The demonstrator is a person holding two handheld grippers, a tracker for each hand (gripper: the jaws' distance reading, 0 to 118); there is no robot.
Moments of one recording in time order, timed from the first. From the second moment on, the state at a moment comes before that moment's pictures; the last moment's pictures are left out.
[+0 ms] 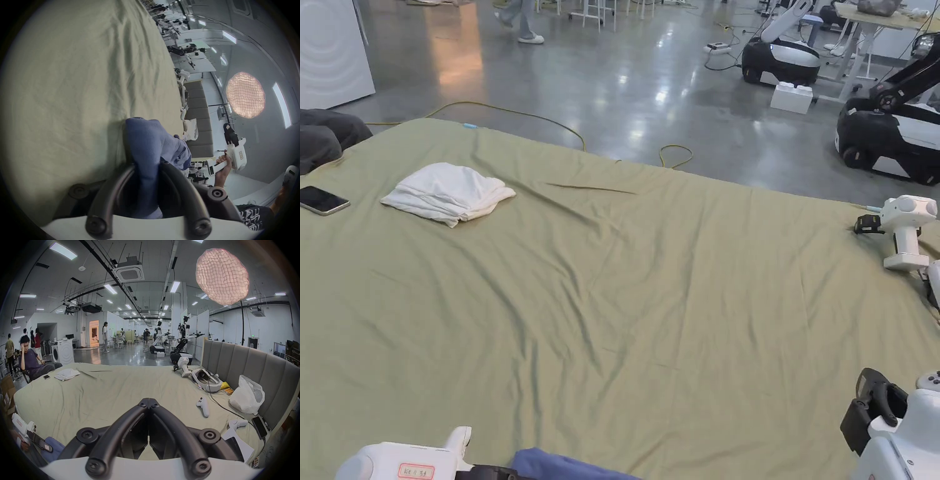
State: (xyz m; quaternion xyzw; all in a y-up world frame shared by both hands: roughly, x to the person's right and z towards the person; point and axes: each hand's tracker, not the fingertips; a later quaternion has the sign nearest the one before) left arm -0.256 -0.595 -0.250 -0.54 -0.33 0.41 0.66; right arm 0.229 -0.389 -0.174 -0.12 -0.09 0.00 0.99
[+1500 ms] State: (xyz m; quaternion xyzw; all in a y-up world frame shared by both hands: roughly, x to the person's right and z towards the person) left arm -0.081 -0.429 -0.238 -0.58 -0.20 0.02 0.79; right arm 0.240 -0.395 -0.174 -0.13 -0.08 -0.02 0.99
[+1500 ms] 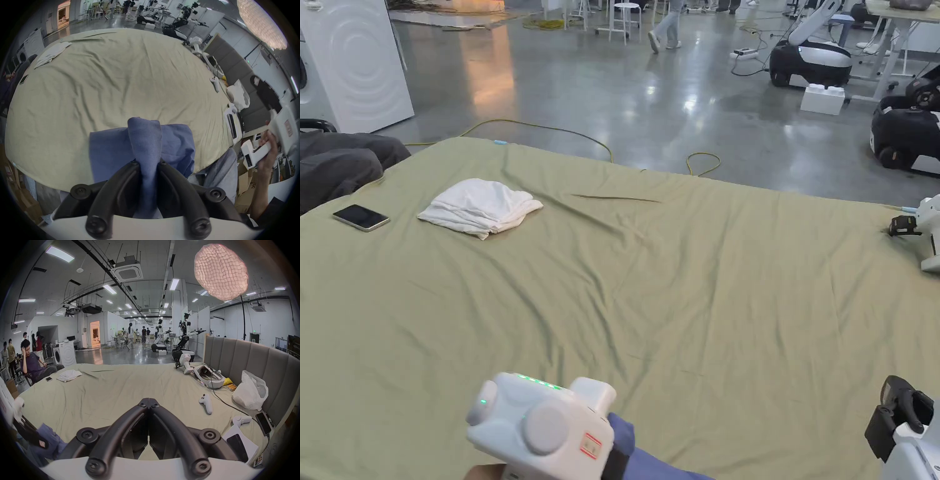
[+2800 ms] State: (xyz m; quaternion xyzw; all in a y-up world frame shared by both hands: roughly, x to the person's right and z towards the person) left arm -0.026 -0.510 -0.245 -0.60 -0.30 0.15 0.73; right arm 0.254 -0.410 -0.163 -0.16 -0.10 -0.03 0.98
